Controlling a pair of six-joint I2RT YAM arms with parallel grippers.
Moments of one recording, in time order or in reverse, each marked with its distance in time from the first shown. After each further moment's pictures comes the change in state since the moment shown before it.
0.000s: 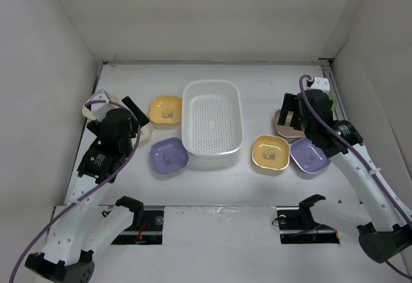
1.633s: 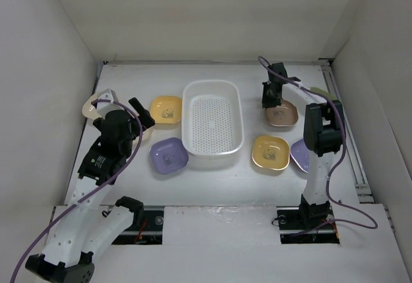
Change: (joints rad) left arm 0.000 -0.019 -0.028 0.052 0.145 0.051; right arm -0.240 1.088 0.420 0.298 -0.433 -0.095
